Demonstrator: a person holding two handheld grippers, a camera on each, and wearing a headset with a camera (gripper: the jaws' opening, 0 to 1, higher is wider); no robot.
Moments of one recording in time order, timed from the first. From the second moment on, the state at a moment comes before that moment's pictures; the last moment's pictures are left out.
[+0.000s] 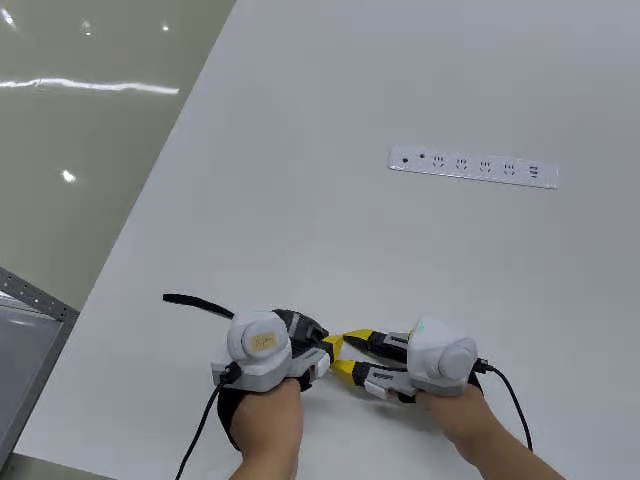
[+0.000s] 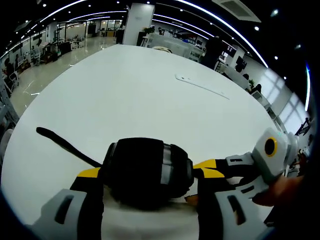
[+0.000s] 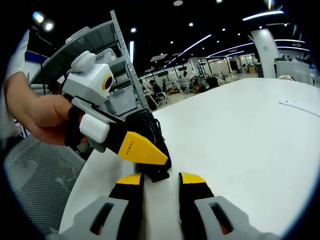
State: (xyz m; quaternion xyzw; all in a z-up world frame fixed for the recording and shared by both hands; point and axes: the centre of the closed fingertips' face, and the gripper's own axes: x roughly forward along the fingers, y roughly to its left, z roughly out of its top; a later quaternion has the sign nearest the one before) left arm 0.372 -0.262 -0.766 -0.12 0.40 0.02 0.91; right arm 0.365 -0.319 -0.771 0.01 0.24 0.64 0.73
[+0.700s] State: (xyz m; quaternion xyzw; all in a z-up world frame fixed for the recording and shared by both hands) left arm 0.370 -0.271 -0.754 -0.08 0.37 -0.05 0.92; right arm 0.362 -0.331 -0.769 0.02 0.25 0.62 0.74
